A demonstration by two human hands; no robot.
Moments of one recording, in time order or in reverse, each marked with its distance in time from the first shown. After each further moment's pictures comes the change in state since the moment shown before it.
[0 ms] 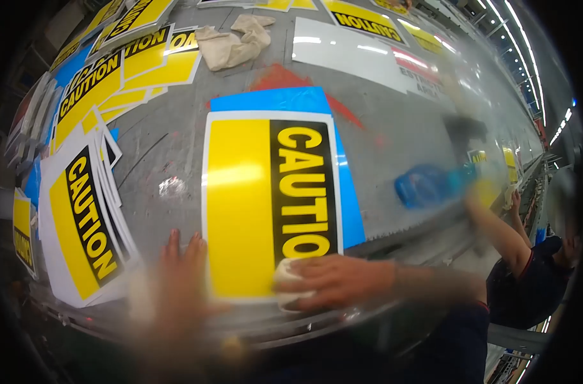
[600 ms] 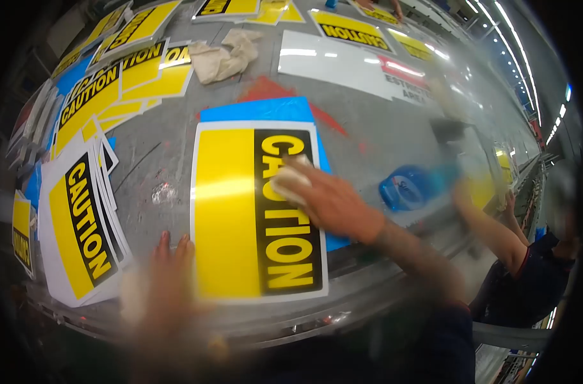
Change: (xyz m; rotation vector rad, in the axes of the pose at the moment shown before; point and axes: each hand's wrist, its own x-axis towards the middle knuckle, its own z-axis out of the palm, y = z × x) left_hand 0.001 0.000 0.005 0.052 0.032 0.022; right_hand 0.002 0.078 -0.049 -0.473 0.223 0.493
